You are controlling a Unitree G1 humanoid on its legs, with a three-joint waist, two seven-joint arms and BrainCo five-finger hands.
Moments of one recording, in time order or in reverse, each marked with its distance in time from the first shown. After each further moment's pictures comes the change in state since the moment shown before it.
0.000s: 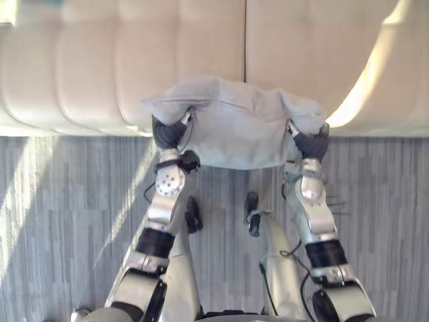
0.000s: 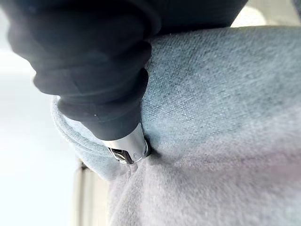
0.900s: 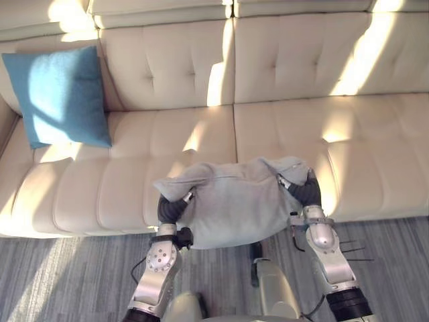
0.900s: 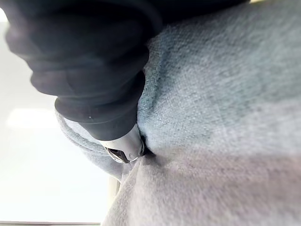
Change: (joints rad) left arm 0.318 0.013 -0.095 0.043 0.057 0.012 -0.172; right arm 0.150 -0.122 -0.035 0.143 0.000 -0.014 0.177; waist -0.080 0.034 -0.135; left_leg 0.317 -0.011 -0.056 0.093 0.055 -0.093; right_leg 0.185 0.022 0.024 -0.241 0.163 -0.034
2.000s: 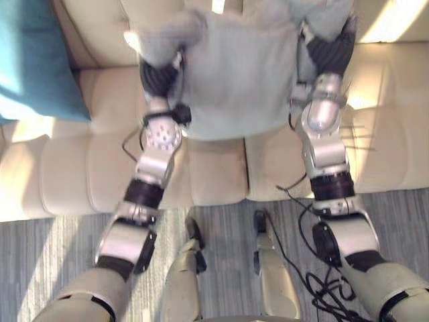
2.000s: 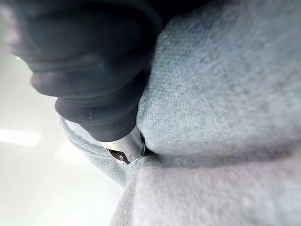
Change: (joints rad) left arm -1.103 0.186 0.133 0.442 0.153 0.015 0.304; right arm -1.051 0.013 -0.136 0.350 -0.119 0.012 -0.308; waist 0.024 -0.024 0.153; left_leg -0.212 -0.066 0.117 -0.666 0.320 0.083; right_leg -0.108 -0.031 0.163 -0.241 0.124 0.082
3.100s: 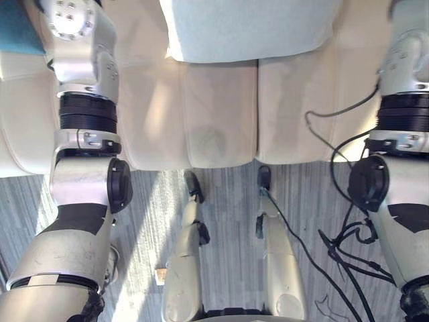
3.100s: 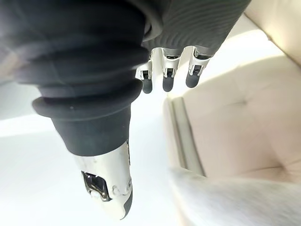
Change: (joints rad) left arm -0.340 0.209 0.268 0.103 -0.274 -0.012 -0.030; right arm -0.334 -0.276 -0.233 0.022 0.328 -0.012 -0.053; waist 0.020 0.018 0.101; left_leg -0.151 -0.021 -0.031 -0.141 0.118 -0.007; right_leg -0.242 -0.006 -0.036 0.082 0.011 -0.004
